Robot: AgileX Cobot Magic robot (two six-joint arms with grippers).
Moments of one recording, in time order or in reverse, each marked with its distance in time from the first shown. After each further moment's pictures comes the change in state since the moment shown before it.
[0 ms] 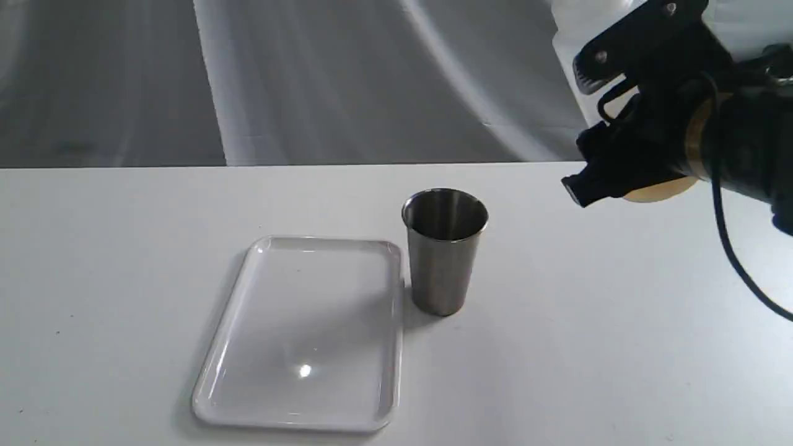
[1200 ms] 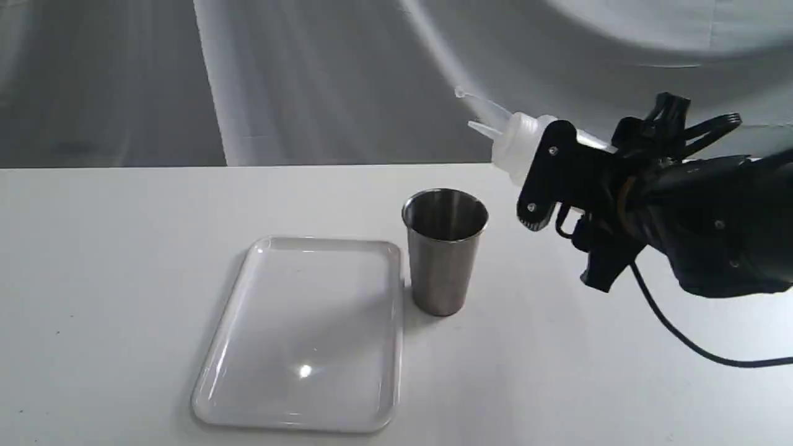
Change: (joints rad) left arm 0.000 0.000 0.000 0.000 0.000 0.000; right arm 0.000 0.232 0.000 -0.213 0.087 -0.335
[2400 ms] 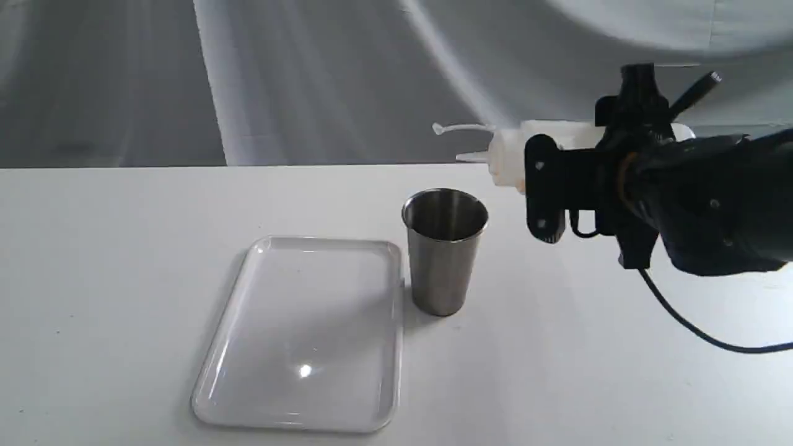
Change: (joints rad) left arm 0.000 0.000 0.000 0.000 0.000 0.000; right arm 0.000 0.004 -0.063 -0.008 0.056 -0.394
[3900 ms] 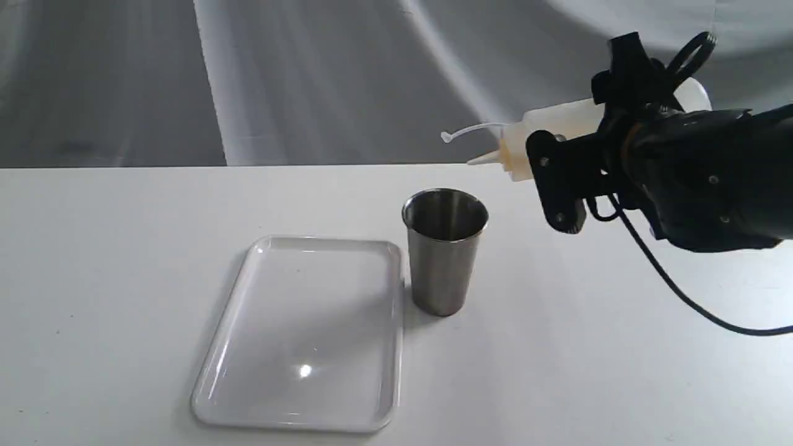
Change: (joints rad) left arm 0.000 0.000 0.000 0.000 0.000 0.000; right arm 0.000 0.000 -0.041 -0.004 0.057 -0.259
